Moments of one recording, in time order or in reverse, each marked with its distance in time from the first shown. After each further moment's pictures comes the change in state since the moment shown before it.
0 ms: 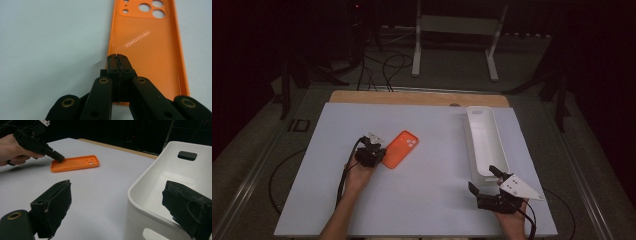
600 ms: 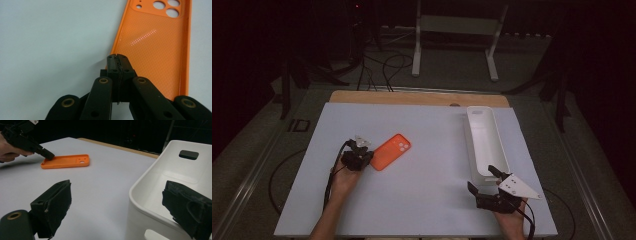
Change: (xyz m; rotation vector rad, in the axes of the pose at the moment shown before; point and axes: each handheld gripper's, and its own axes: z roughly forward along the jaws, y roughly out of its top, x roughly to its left) left arm 0.024 -0.022 -0.021 0.020 0.038 -0.012; right arm 0.001 -0.001 0.003 0.005 0.001 0.002
